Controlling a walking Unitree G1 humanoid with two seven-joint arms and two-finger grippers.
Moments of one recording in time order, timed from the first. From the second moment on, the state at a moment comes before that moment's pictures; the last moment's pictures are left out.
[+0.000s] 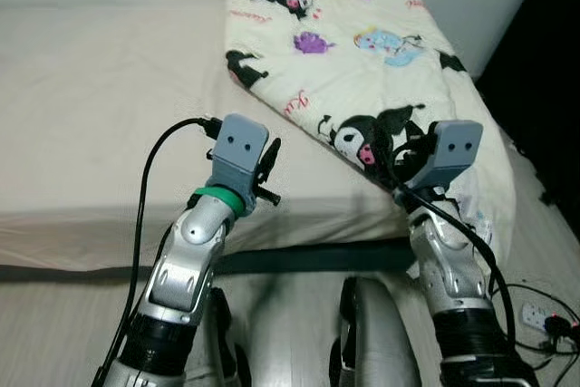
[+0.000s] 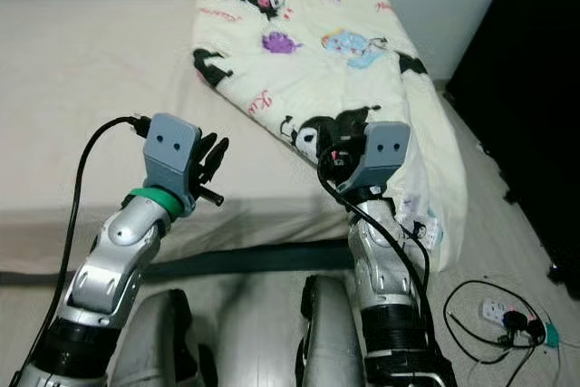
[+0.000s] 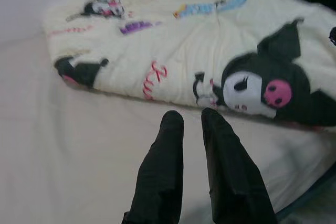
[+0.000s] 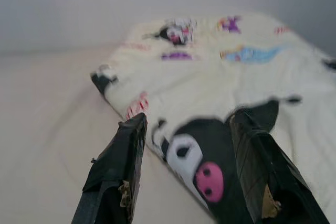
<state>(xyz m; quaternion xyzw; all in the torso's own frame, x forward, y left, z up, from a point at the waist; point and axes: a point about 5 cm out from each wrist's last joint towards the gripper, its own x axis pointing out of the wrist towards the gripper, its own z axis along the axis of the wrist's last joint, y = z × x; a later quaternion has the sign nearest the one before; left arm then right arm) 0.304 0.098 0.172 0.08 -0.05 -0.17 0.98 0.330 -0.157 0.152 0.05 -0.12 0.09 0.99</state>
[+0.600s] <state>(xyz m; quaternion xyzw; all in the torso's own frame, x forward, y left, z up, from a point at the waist) 0.304 0.104 0.174 0.09 -0.04 -0.16 0.98 0.340 -0.229 0.183 0.00 -0.18 -0.04 0.98</state>
